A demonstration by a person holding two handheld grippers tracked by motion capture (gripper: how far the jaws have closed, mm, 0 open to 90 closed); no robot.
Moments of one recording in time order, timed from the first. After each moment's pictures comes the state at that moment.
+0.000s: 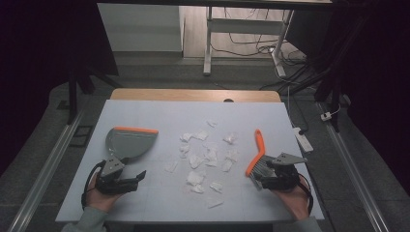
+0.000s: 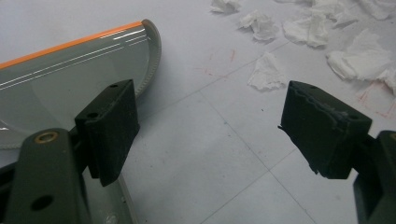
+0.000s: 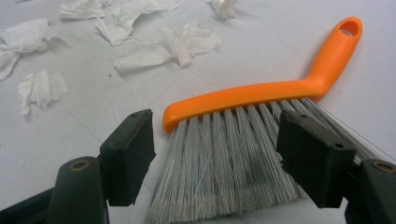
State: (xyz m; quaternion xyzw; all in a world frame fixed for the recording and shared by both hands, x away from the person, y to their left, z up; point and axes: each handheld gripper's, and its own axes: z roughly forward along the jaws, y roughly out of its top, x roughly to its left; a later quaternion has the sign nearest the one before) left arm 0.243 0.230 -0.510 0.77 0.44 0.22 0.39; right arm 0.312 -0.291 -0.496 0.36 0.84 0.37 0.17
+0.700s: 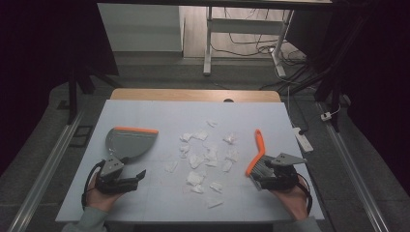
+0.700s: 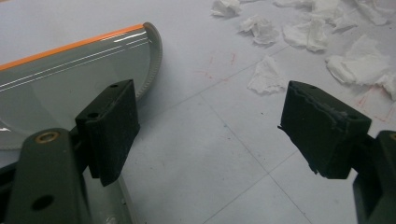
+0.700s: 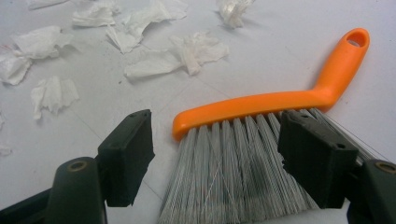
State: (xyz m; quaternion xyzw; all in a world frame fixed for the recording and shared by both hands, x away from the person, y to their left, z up) left arm 0.243 0.230 -0.509 0.77 0.44 0.22 0.40; right arm 0.311 -0.287 -0.494 0.36 0.83 0.38 0.18
